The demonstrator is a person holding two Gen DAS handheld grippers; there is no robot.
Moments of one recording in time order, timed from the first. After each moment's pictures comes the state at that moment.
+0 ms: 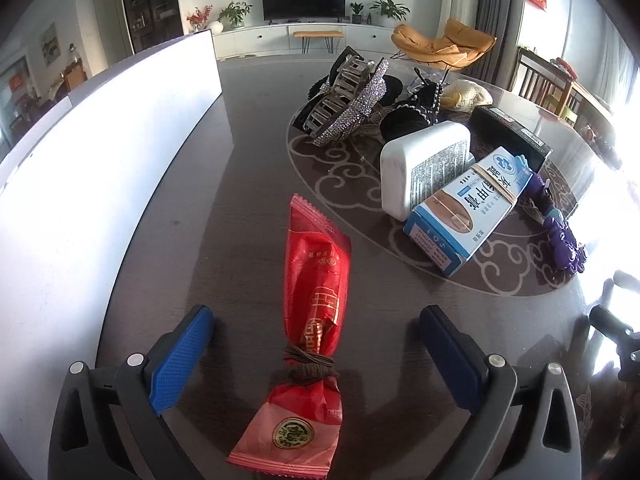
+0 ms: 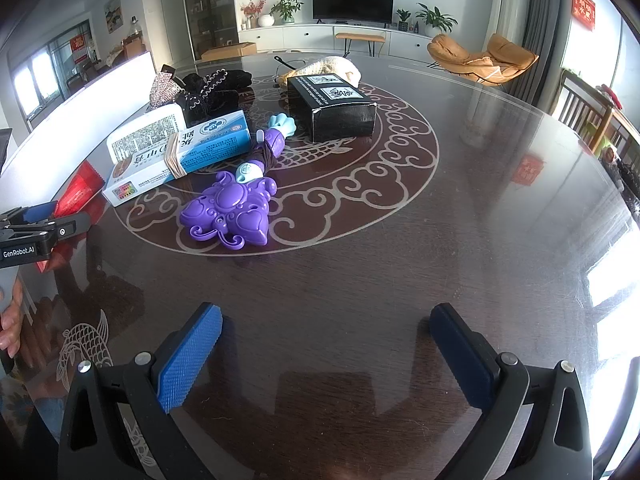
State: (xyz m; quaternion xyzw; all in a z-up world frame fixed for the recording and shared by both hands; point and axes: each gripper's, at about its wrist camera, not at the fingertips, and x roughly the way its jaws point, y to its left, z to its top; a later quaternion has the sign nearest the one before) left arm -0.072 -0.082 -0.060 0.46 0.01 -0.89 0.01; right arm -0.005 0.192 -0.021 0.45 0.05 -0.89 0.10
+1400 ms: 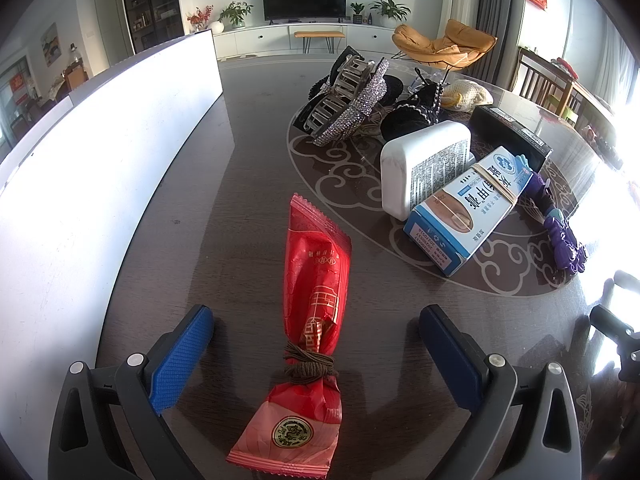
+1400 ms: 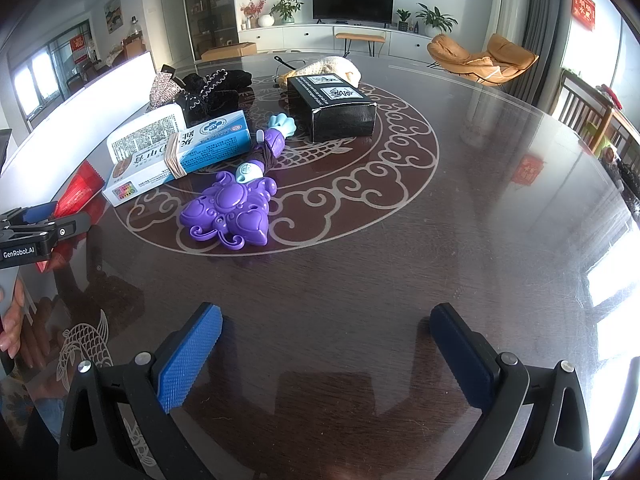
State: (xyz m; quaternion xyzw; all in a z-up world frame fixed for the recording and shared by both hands) left arm -0.070 -0.077 -0.060 0.46 0.00 -0.89 0.01; right arm -0.005 0.192 -0.021 0.45 0.05 -0.89 0.10
